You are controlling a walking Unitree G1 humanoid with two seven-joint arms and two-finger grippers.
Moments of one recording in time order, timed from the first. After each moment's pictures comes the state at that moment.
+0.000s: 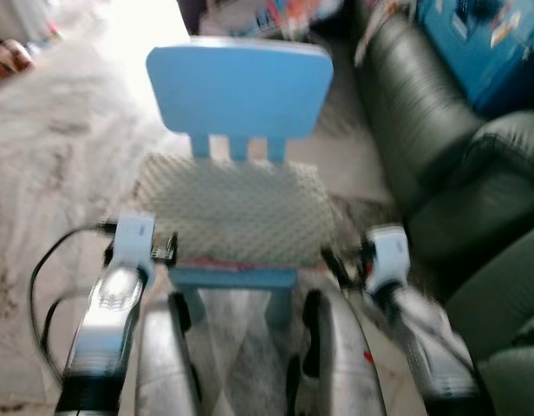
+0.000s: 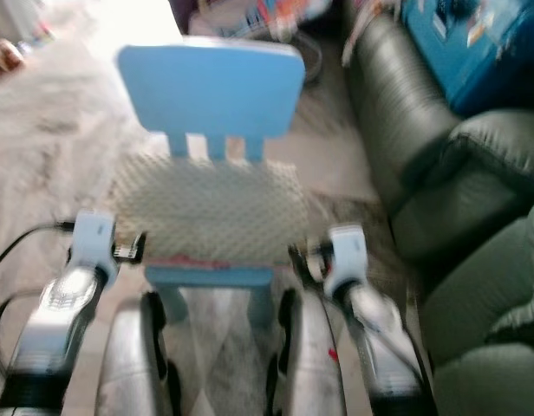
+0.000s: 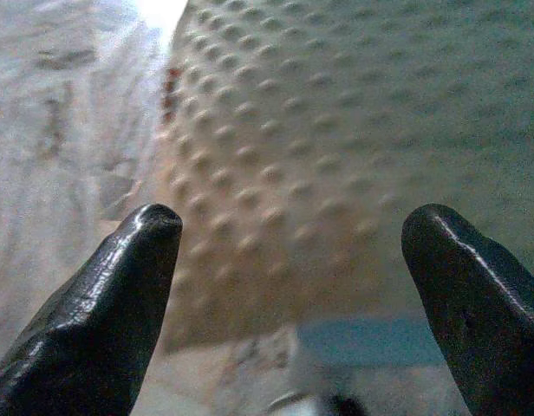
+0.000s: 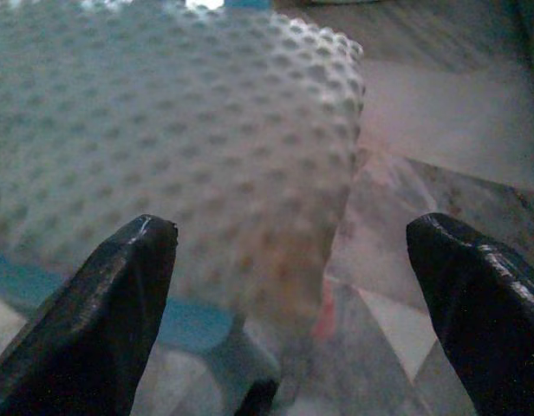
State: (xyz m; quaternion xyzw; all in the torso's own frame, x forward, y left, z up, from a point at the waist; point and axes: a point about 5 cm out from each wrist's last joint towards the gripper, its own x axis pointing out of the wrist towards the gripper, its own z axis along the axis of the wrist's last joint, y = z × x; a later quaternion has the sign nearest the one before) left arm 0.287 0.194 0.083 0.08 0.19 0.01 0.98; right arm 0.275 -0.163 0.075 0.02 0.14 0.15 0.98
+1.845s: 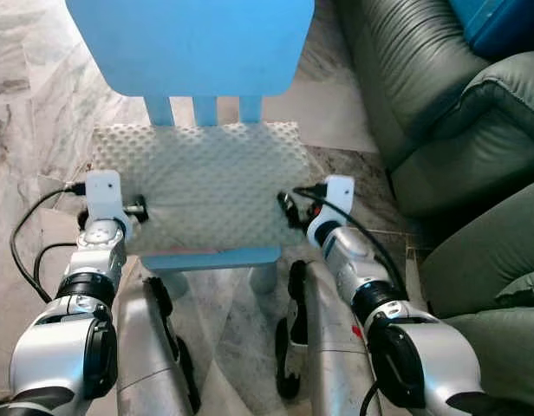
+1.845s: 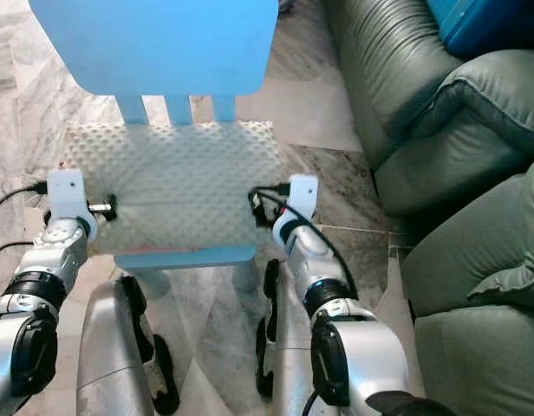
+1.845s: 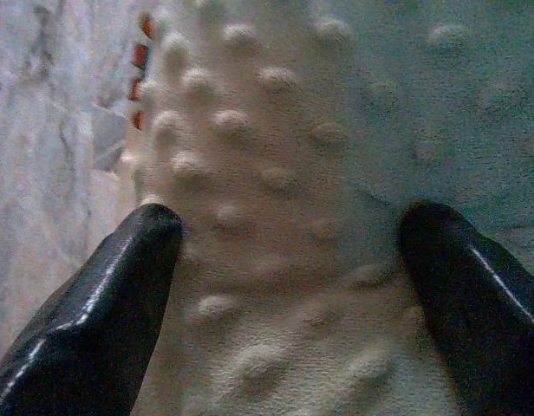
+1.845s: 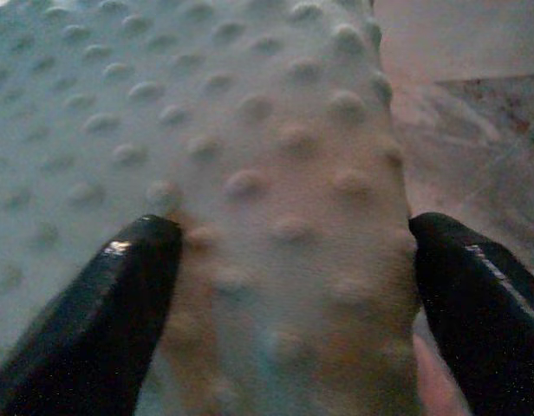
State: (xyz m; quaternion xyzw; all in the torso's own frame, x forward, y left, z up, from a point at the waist) left arm 0.351 0.249 0.084 0.05 0.20 0.12 0.97; right arm 0.357 -0.093 0.076 0.14 0.13 0.13 0.97
